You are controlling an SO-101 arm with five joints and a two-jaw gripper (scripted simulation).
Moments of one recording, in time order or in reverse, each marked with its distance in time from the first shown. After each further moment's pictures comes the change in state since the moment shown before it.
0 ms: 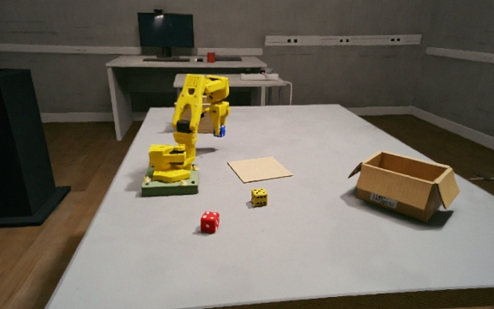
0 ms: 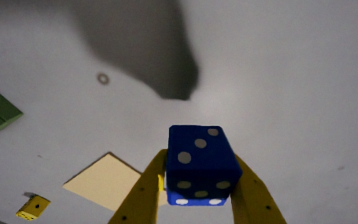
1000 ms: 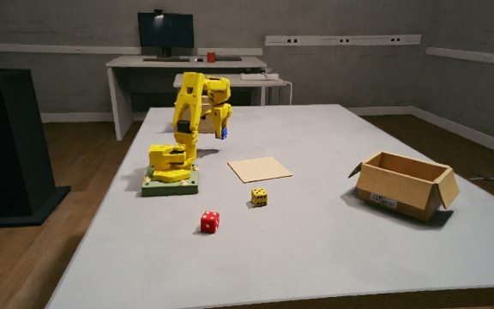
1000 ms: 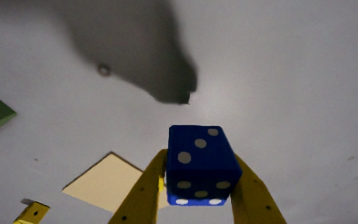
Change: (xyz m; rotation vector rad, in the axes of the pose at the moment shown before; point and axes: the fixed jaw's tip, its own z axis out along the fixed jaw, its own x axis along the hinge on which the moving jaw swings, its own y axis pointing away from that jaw) arm 0.010 0.009 0.004 0.034 -0.001 0.023
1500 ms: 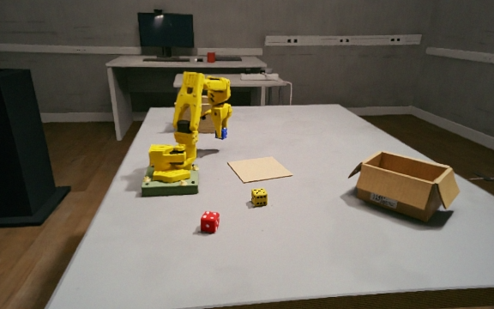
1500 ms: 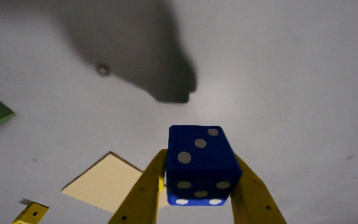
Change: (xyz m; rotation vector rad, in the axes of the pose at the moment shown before) arm 0.000 0.000 0.000 0.005 0.000 -0.001
